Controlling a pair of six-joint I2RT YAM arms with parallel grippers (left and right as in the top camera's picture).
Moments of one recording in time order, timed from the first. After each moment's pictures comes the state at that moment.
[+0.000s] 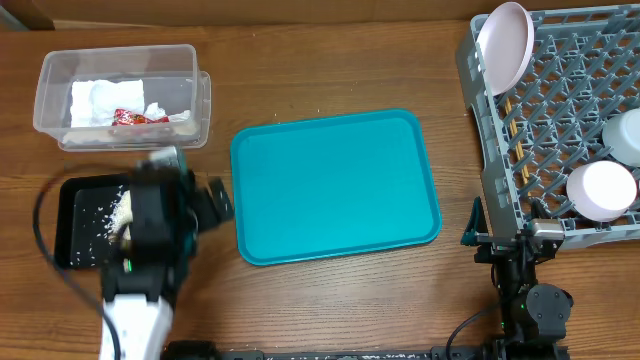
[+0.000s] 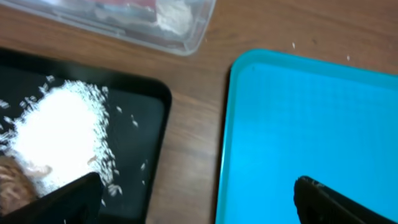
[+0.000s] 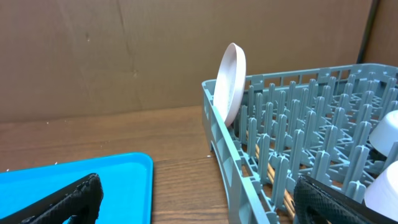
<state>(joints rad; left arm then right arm) -0.02 0.93 0.74 -0.63 -0.09 -0.30 -0.01 0.01 0.02 -0.03 0.03 0.08</state>
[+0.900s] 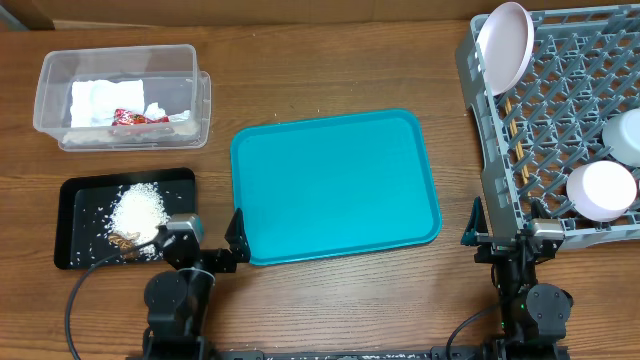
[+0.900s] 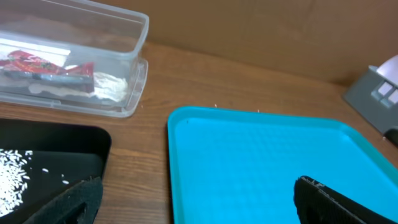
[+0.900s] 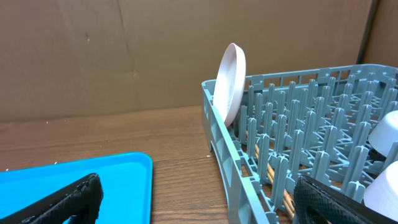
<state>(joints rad) -0.02 0.22 0.05 -0.05 0.09 -0.25 -0.01 0.01 0.02 -0.03 0.03 0.08</state>
